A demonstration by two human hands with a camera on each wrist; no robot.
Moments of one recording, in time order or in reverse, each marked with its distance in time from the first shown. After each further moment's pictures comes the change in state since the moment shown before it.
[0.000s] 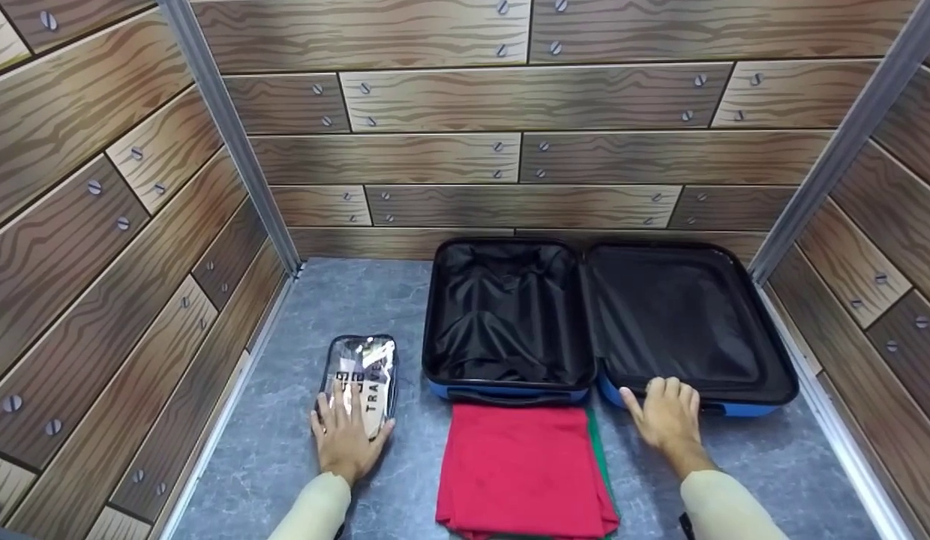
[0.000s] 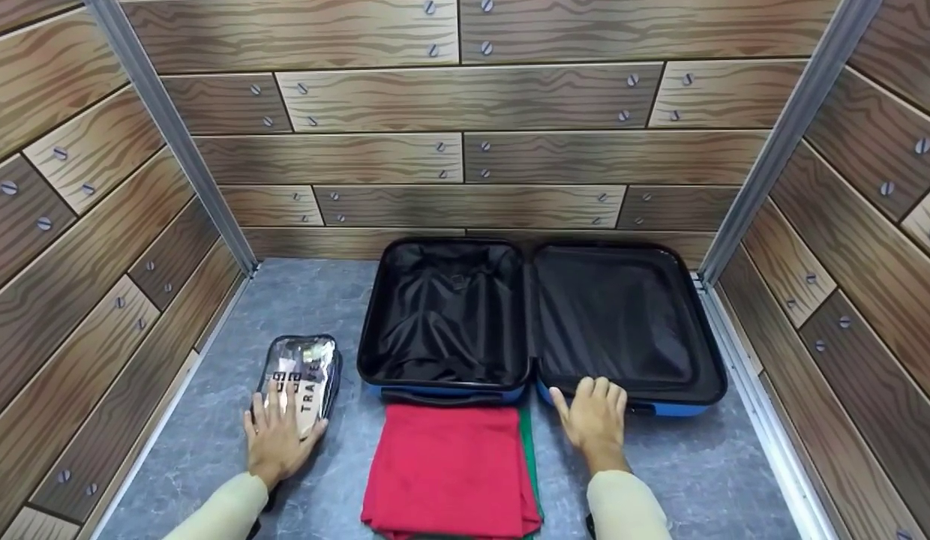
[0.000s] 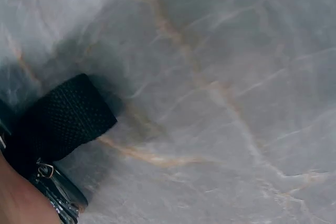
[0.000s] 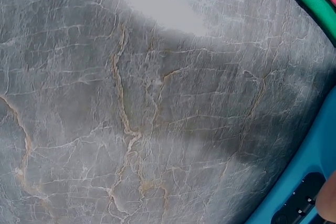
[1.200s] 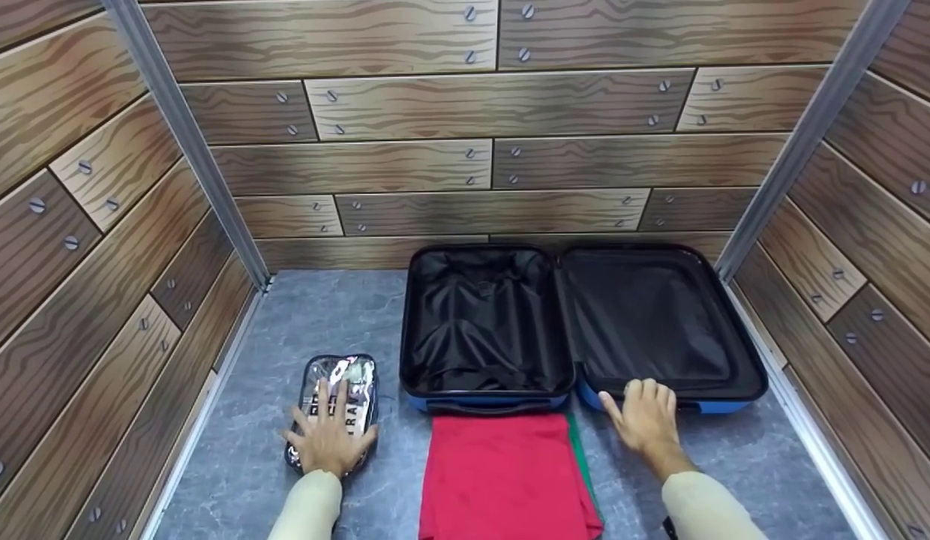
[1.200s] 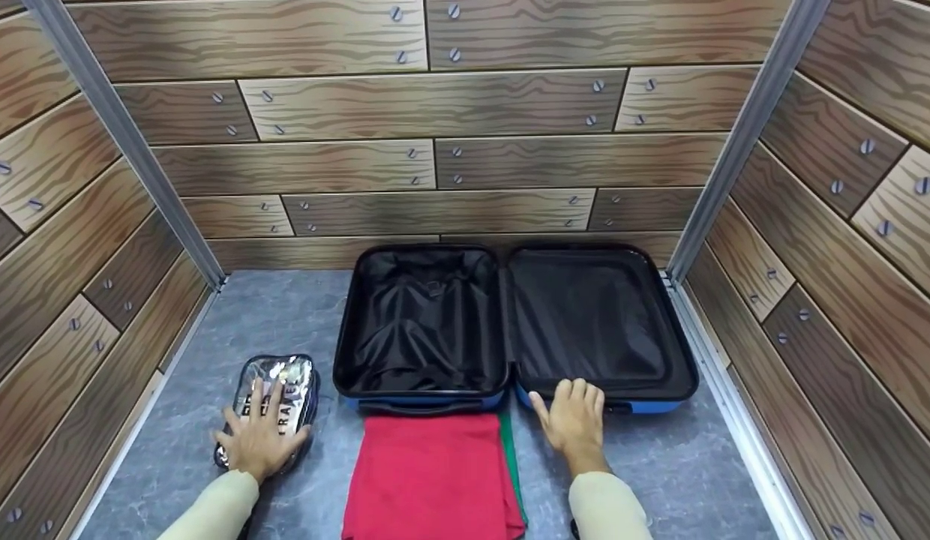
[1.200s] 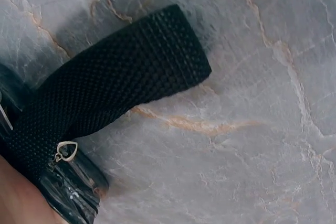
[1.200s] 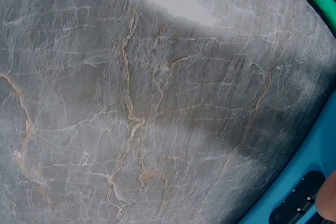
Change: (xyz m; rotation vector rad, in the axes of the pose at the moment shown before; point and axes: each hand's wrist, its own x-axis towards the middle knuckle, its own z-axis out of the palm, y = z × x) left_hand 0.032 0.010 0.000 0.001 0.034 -0.014; right_hand -0.005 0.000 0.001 -0.023 0.045 -0.005
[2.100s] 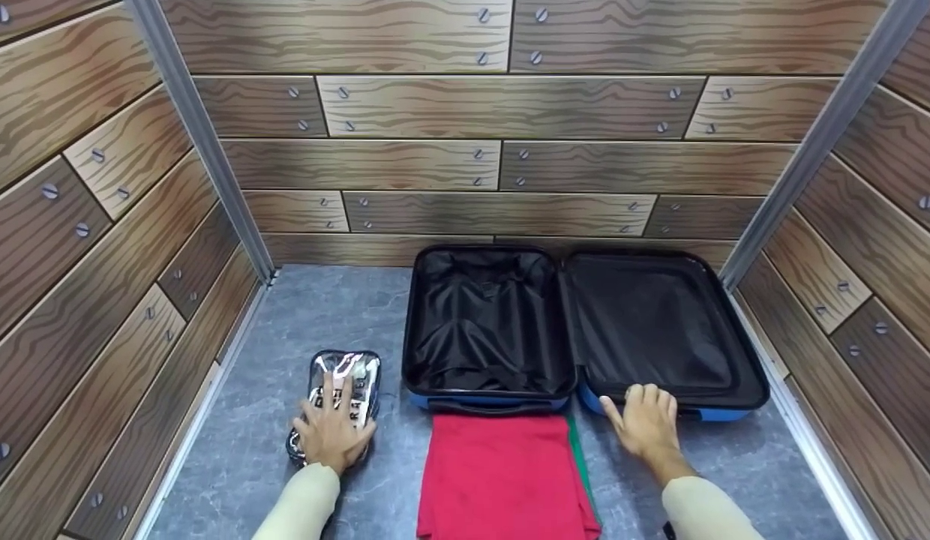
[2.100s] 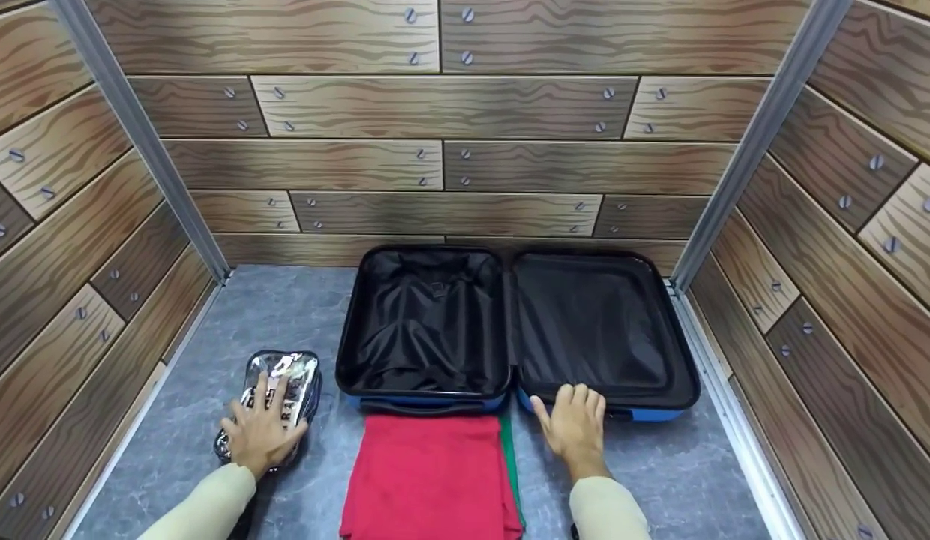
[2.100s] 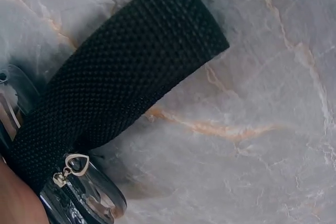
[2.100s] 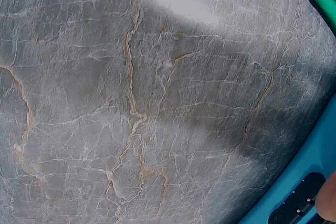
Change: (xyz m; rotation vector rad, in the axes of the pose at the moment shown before) left_hand -0.002 0.007 -0.007 -0.006 0.121 0.041; right_hand 0.000 0.000 -0.002 -0.007 -0.013 -0.011
